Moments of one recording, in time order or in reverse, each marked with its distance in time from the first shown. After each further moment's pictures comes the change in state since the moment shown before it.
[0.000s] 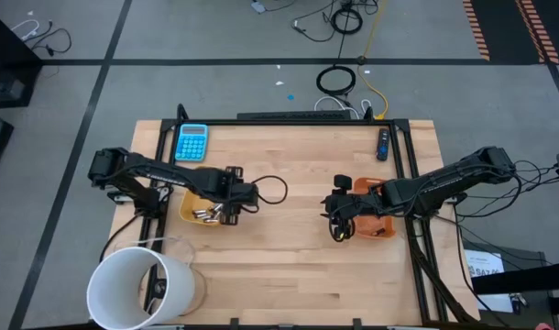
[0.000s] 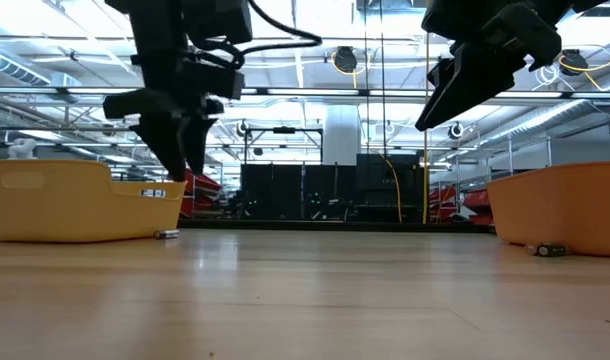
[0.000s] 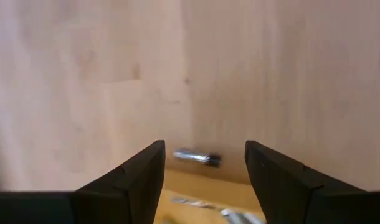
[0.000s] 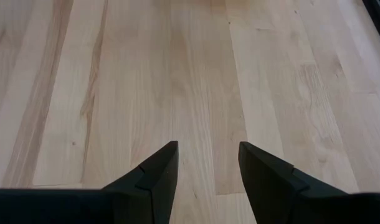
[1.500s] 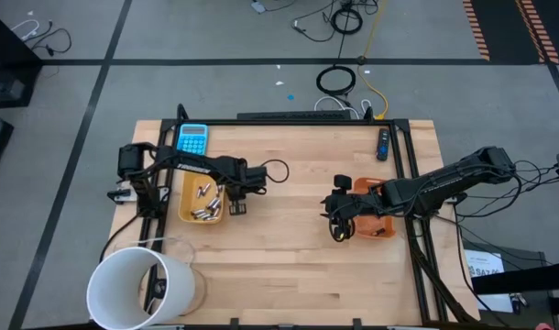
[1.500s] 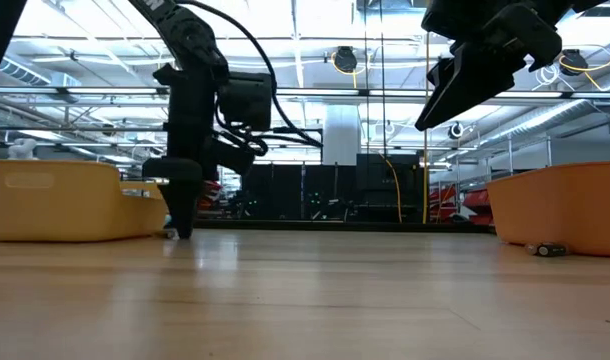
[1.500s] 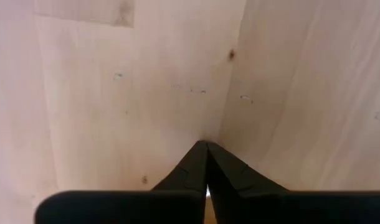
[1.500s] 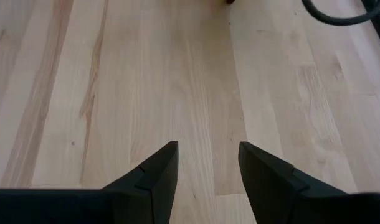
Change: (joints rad) left arm 0.218 0.226 -0.025 0.102 0.195 -0.039; right arm 0.000 0.000 0.000 0.002 0.000 -0.010
